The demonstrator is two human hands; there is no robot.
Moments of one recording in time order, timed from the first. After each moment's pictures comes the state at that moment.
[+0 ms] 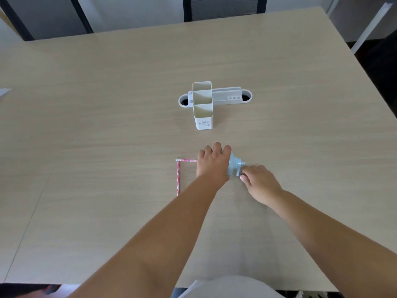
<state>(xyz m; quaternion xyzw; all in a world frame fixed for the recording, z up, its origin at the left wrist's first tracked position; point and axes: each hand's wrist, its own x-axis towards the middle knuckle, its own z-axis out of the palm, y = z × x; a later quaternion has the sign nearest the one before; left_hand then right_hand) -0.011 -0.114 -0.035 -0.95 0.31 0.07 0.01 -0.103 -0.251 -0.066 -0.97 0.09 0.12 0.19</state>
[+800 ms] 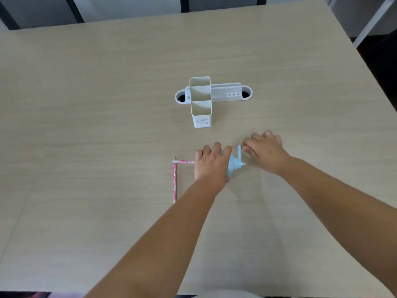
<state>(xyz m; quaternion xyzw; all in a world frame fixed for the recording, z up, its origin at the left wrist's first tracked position) -0.012 -0.112 -0.041 -0.95 0.31 0.04 -0.02 -0.041 -0.292 -0.033 -0.99 0.05 0.07 0.11</state>
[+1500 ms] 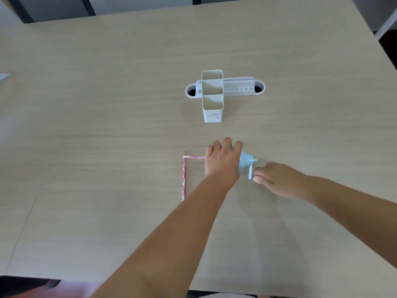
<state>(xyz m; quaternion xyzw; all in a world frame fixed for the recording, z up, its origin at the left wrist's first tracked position) -0.014 -0.113 -0.036 -0.95 0.29 0.05 -0.03 -0.089 -0.277 -0.032 -0.96 -0.07 0.22 0.17</state>
